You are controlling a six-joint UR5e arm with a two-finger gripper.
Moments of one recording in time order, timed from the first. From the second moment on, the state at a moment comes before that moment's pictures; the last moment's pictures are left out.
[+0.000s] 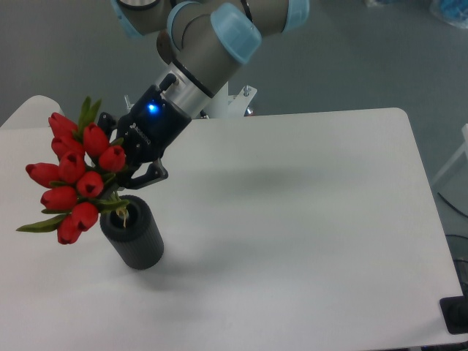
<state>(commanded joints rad) 2.41 -1.68 -1.72 -0.77 0.56 0.86</state>
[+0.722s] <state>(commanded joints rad) 2.52 -1.68 -1.65 -0.77 0.53 0.84</state>
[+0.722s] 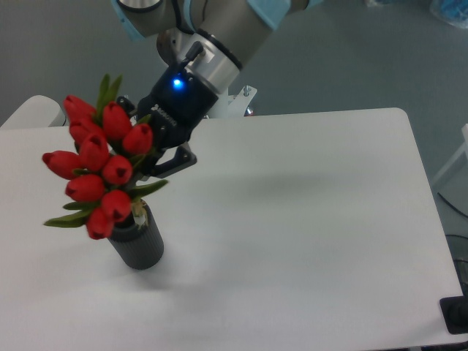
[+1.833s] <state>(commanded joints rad) 2.77 -1.90 -1.59 -0.77 0.51 1.13</state>
